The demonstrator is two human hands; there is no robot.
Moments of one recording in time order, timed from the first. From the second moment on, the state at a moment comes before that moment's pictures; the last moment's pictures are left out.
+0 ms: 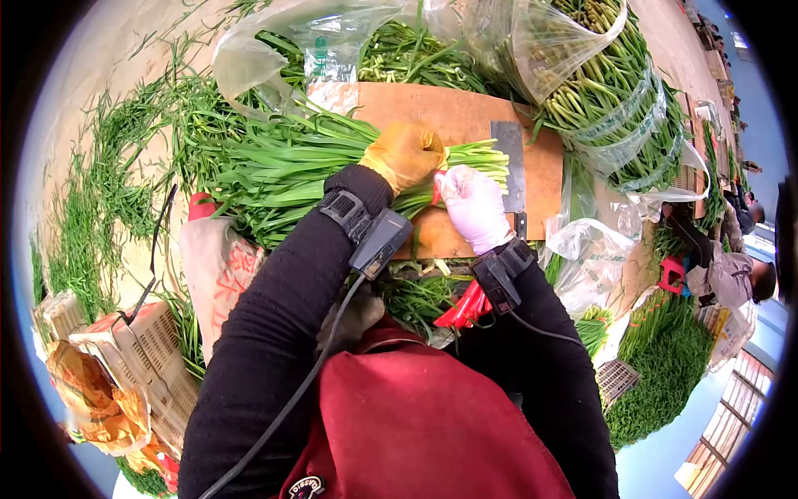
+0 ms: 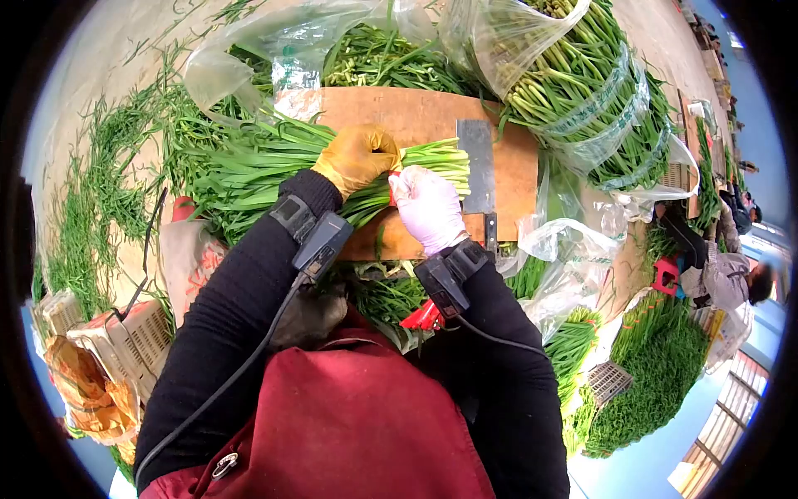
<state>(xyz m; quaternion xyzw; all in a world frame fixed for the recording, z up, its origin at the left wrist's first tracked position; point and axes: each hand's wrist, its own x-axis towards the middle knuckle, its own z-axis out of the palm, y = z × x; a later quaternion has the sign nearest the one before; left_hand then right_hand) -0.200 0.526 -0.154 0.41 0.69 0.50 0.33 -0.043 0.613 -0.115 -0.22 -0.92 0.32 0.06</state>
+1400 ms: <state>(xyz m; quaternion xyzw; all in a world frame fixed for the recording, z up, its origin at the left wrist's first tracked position) -0.162 0.498 -0.139 0.61 0.69 0.38 -0.01 -0.020 0.598 -0.147 -0.18 -0.92 0.30 0.19</state>
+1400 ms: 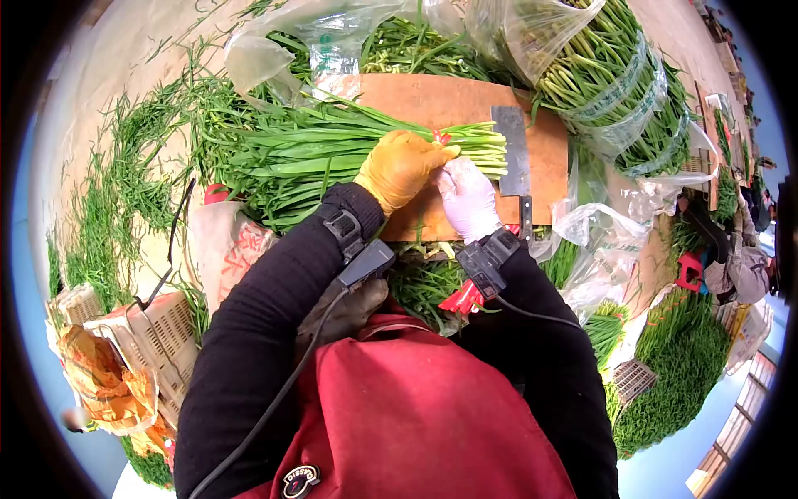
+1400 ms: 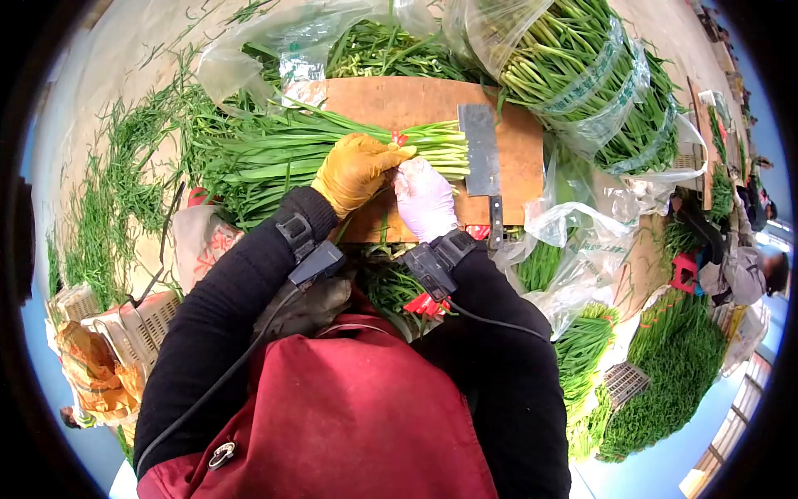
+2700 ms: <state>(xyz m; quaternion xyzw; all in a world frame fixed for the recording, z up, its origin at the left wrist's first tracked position) -0.182 0.512 -0.139 0.65 0.60 0.46 0.07 -0.076 0.653 -0.135 -0.20 -0.93 0.29 0.12</state>
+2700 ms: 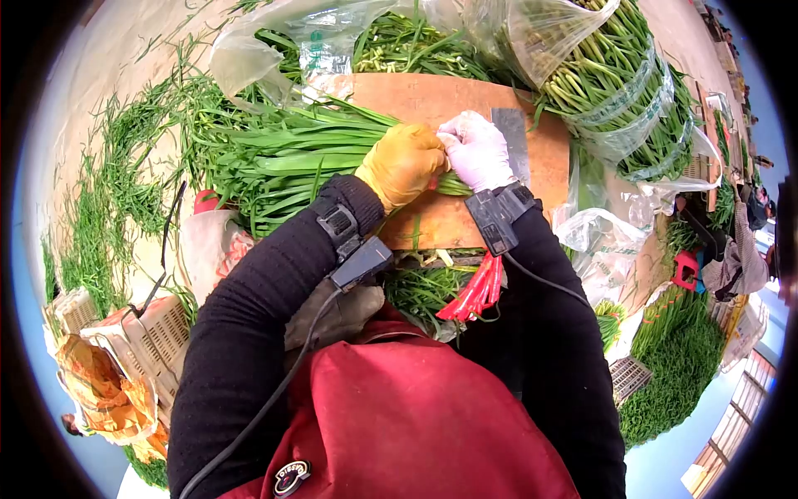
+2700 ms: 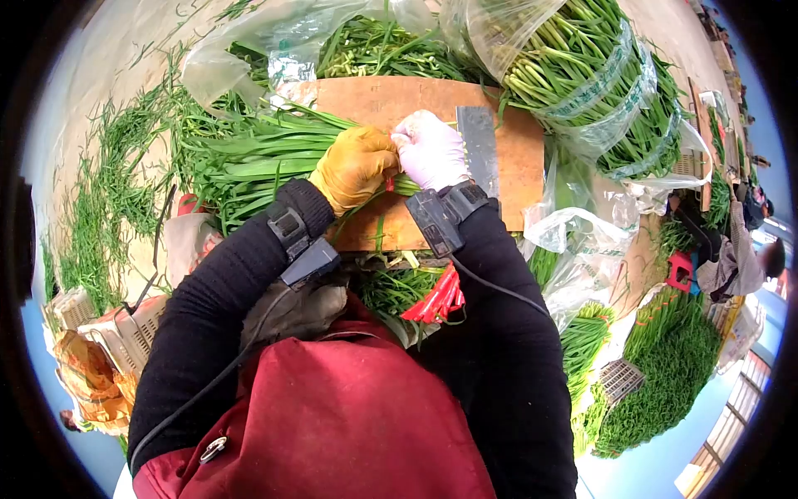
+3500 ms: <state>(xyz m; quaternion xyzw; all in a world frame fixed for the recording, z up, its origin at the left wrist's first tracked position) -0.175 0.509 -0.134 0.56 0.65 0.47 0.20 -0.049 0.573 -0.158 -0.35 -0.78 0.45 0.27</state>
